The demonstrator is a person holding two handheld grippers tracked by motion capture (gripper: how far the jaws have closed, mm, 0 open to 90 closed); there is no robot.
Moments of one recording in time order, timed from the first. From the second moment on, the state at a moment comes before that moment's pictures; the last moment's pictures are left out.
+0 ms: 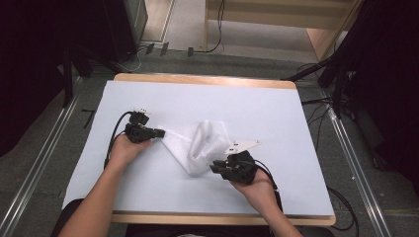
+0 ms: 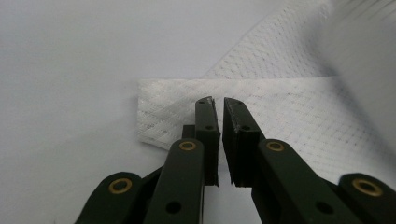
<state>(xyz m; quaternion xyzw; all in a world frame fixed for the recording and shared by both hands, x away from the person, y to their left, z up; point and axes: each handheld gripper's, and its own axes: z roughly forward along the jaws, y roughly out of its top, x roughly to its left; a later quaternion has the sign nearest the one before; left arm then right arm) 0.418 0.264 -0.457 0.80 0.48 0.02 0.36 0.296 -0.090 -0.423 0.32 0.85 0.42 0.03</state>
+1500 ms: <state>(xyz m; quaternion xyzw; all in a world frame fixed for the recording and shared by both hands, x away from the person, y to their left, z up) 0.407 0.234 -0.460 0.81 0.46 -0.01 0.36 0.372 -0.064 -0.424 0.34 0.87 0.36 0.01</state>
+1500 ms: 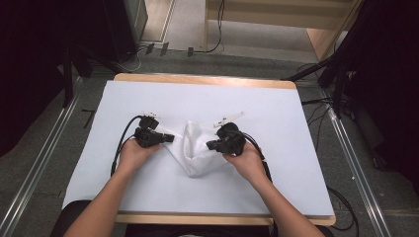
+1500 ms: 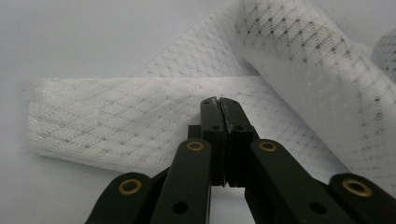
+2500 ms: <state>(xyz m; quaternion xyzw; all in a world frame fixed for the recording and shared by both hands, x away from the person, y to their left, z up) 0.417 0.226 -0.451 0.81 0.45 -0.01 0.37 0.304 -0.121 -0.456 0.37 0.86 0.34 -0.01</state>
